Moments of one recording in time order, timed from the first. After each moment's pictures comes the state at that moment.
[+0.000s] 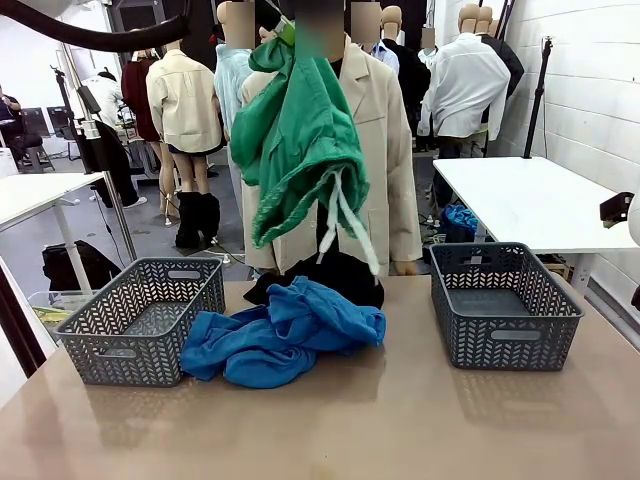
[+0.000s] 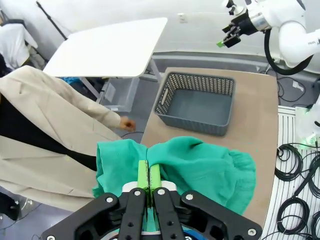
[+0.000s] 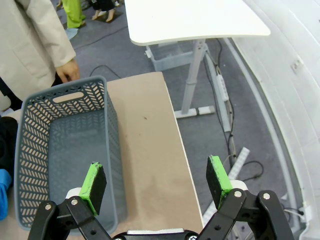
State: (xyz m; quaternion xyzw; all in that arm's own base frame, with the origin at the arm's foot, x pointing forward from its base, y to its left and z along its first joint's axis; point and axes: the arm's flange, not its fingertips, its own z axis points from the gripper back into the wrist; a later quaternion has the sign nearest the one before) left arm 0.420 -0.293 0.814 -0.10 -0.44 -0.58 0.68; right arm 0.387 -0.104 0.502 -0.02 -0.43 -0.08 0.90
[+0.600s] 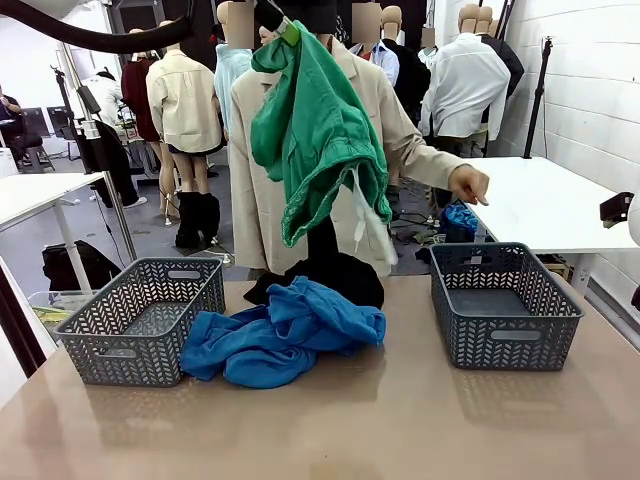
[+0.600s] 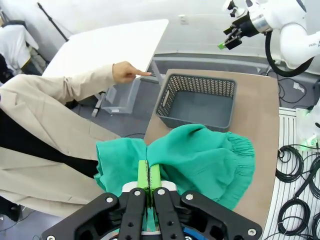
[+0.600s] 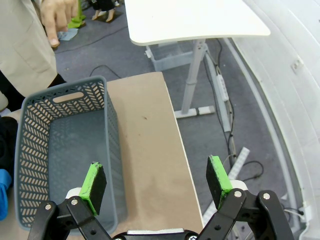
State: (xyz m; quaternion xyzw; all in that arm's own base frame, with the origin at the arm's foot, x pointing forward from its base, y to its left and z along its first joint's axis) left arm 0.420 -0.293 0.818 -0.10 -0.44 -0.58 0.68; right arm 0.387 -0.104 0.502 -0.02 -0.43 -0.08 0.90
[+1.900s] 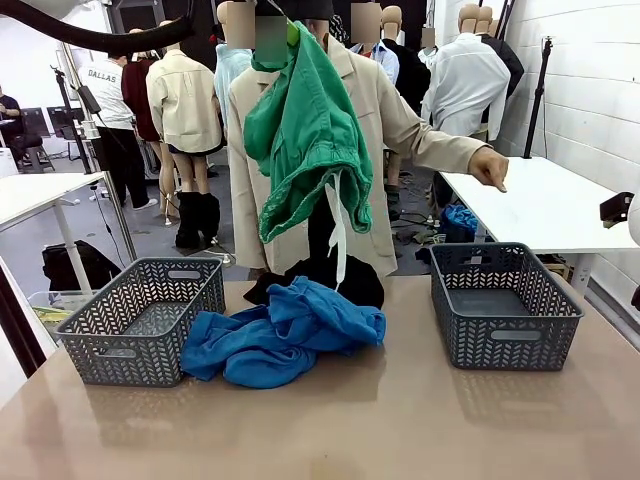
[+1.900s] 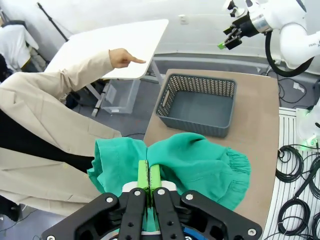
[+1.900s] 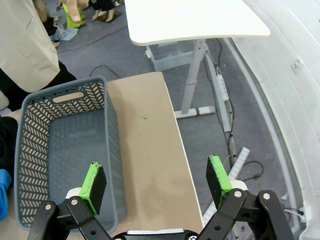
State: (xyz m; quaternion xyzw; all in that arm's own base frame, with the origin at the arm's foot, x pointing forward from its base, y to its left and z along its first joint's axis) left arm 0.421 -0.293 0.817 -0.10 -0.44 -0.58 0.68; right arm 0.387 -0.104 0.502 -0.02 -0.43 -0.08 0.90
